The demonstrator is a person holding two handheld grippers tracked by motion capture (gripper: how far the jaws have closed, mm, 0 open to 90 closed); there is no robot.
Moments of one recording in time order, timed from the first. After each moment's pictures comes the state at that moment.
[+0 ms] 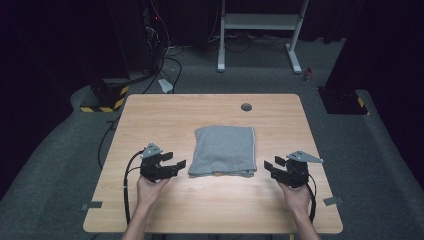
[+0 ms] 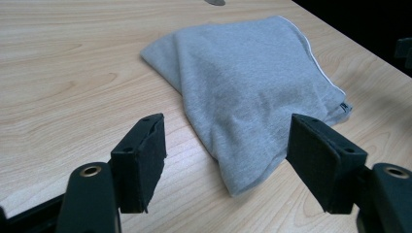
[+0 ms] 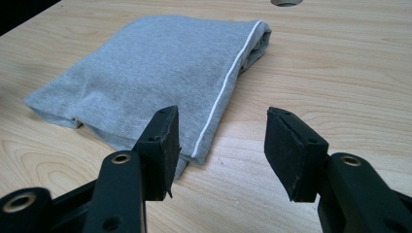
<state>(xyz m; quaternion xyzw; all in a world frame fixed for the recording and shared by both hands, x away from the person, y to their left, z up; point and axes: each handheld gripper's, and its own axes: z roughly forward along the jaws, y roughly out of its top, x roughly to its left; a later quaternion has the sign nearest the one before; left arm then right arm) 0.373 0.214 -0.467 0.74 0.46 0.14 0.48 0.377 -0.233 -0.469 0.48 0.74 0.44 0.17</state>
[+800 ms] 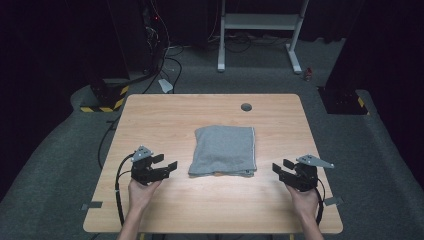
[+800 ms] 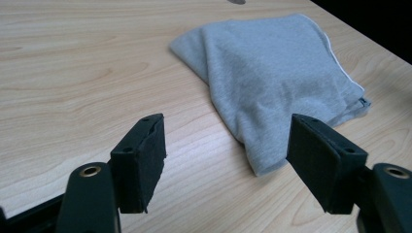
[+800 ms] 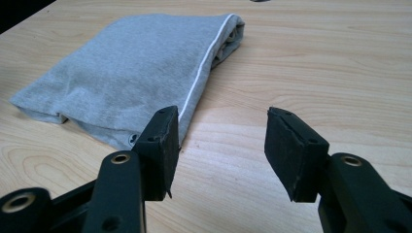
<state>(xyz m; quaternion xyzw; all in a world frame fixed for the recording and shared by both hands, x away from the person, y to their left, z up) 0.363 0.237 -0.470 0.73 0.47 0.16 0.46 0.368 -0.257 -0.474 0.50 0.72 0.44 0.18</state>
